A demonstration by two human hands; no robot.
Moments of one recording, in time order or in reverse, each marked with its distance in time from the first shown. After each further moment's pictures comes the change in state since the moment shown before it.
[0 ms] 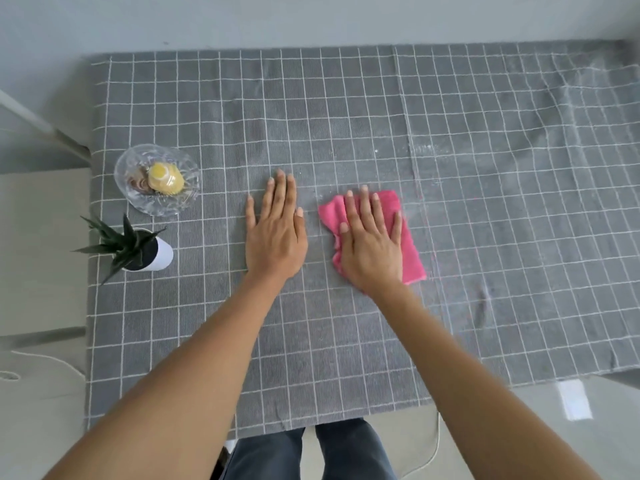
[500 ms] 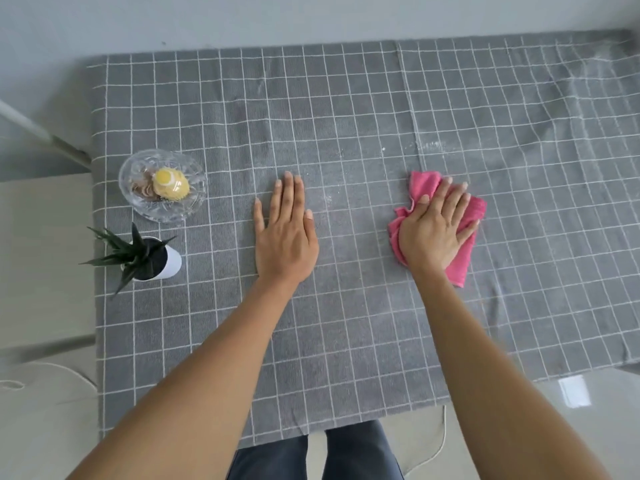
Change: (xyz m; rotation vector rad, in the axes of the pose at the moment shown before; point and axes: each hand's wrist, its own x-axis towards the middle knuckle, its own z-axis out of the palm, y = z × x) left_hand 0.000 -0.001 0.001 -0.014 -0.004 0.008; right_hand 0.029 0.041 -0.014 0.130 0.234 0.609
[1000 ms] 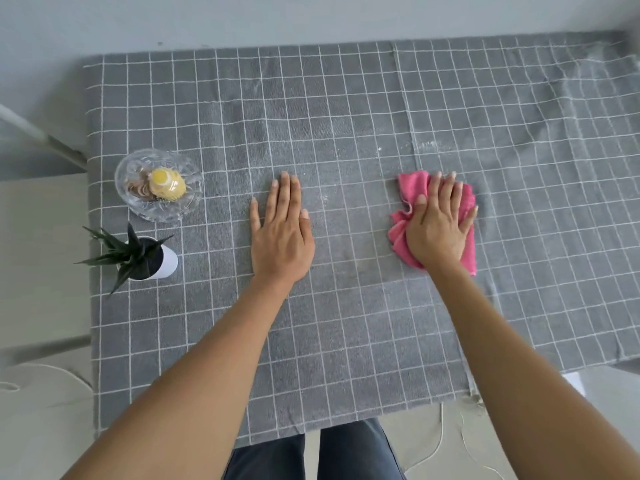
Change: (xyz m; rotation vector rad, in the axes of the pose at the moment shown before) left_hand 0.000 -0.001 0.000 -0.004 -0.011 0.003; right_hand 0.015 0.019 -0.013 -0.108 -0.115 -0.185
